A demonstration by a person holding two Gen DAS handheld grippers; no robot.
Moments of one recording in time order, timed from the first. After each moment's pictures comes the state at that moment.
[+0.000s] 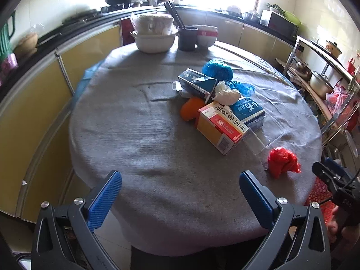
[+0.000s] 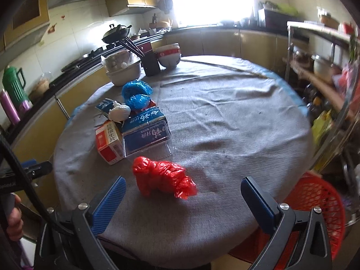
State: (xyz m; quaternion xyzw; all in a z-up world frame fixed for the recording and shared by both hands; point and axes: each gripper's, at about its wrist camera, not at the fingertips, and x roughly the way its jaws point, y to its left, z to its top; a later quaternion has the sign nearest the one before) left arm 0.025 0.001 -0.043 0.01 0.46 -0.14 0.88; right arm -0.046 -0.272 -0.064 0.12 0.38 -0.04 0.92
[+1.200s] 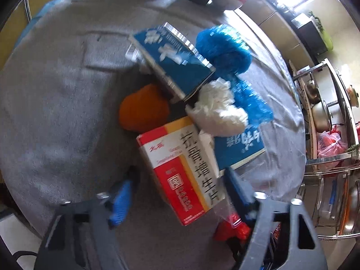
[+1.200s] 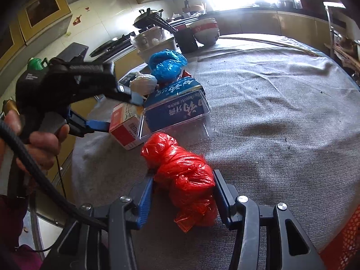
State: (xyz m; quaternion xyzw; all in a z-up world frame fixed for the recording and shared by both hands) left arm 0.154 -0.073 -0.112 -0.16 0.63 -0.14 0.75; right arm -0.001 -0.263 -0.129 0.14 0.41 0.09 0.90
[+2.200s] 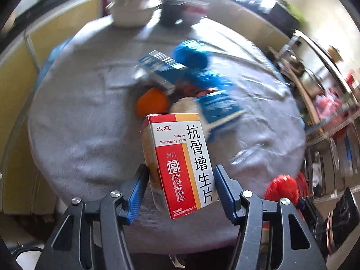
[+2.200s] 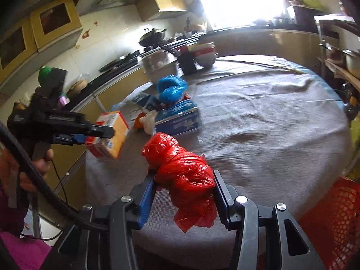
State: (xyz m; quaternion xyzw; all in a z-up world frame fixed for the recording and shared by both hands) left arm 0.064 -0.059 -0.040 -0.03 0.54 -0.19 0.82; right arm -0.061 -0.281 -0.091 0.14 0.35 0.08 0.92
